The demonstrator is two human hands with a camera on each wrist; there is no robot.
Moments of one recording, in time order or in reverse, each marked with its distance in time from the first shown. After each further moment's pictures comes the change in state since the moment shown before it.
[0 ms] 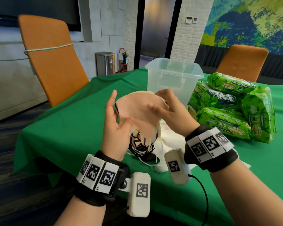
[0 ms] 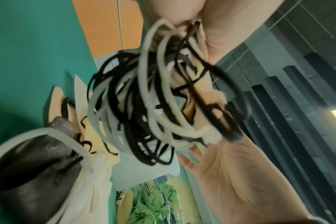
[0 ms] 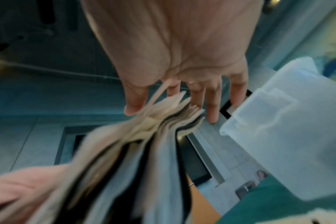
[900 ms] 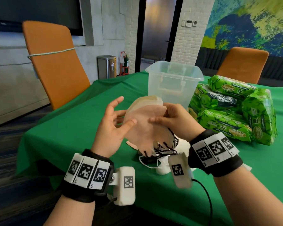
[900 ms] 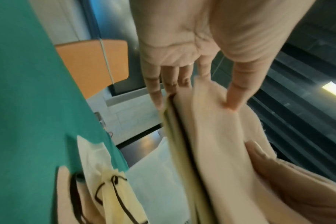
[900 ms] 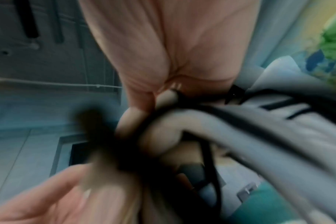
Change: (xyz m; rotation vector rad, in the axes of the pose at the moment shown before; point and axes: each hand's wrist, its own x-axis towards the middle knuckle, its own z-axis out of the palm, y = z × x) left_hand 0.017 0.000 -0.025 0.254 -0.218 0.017; right_hand -0.002 0.011 -0.002 0.325 -0.144 -0.012
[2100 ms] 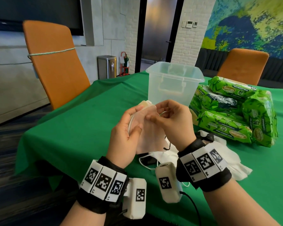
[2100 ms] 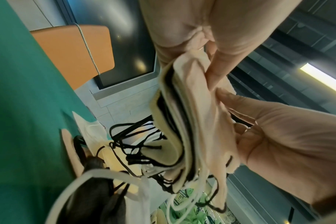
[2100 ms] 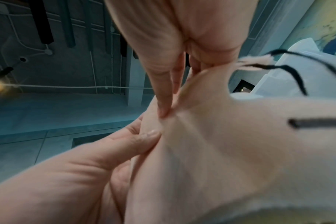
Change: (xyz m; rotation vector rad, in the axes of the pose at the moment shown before) left_hand -0.016 -0.004 0.028 0.152 0.029 0.210; right_hand -0.008 -0.008 0.024 -0.054 0.450 -0.063
